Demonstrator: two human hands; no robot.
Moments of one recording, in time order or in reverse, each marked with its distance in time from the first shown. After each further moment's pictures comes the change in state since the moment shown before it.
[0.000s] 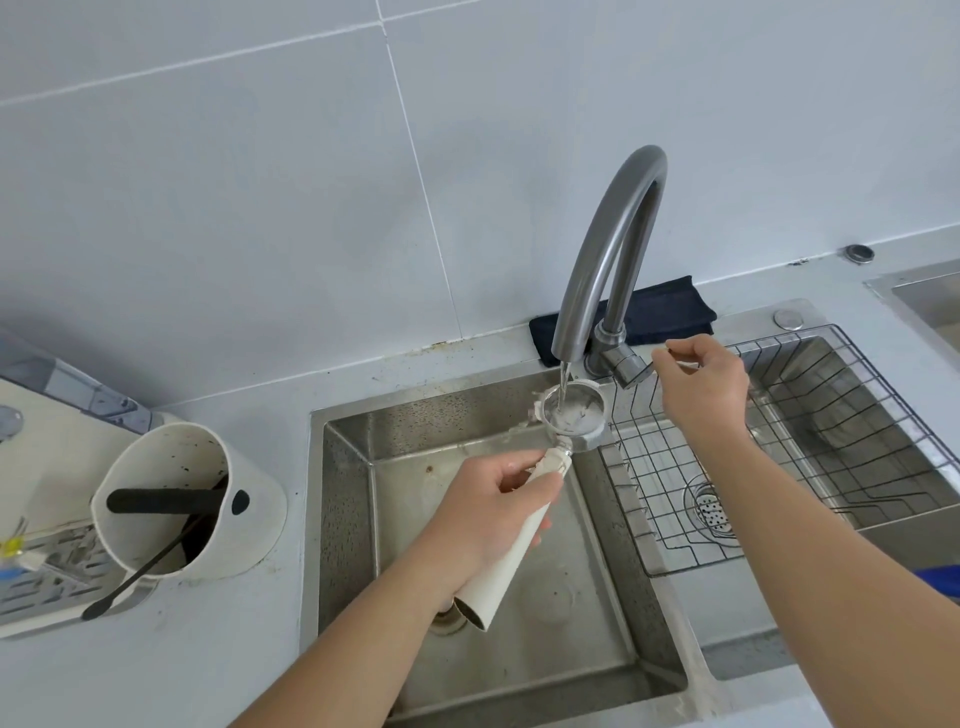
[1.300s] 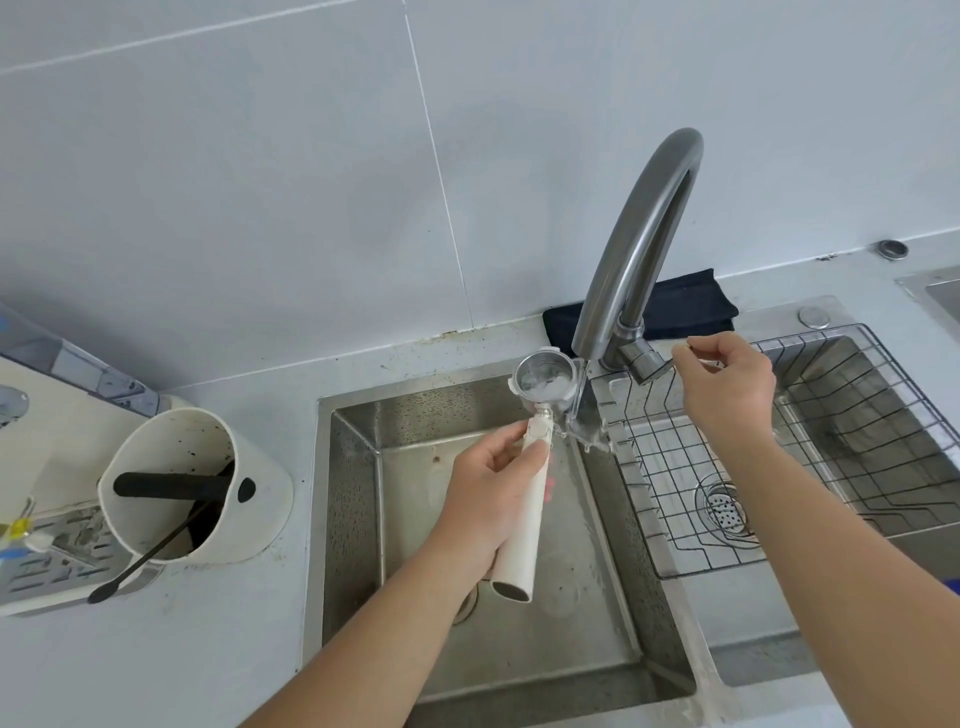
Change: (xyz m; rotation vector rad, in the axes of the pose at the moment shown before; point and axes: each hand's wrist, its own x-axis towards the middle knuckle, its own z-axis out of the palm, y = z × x) left_hand 0.019 -0.013 0.001 -0.342 0.186 -0.011; right_hand 0.006 0.007 0.002 -0.005 0.014 -0.020
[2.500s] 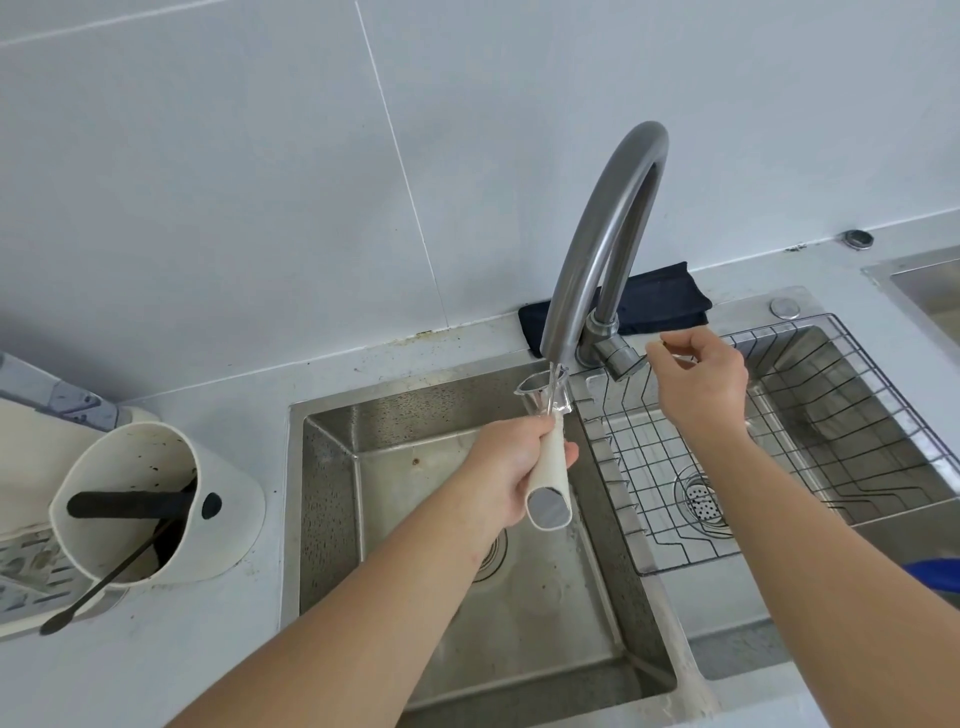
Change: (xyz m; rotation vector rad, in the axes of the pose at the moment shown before) left_hand 0.036 0.024 0.044 -0.109 0.009 -0.448; right_hand -0.001 -0.003 -0.002 0.016 -0.023 0.015
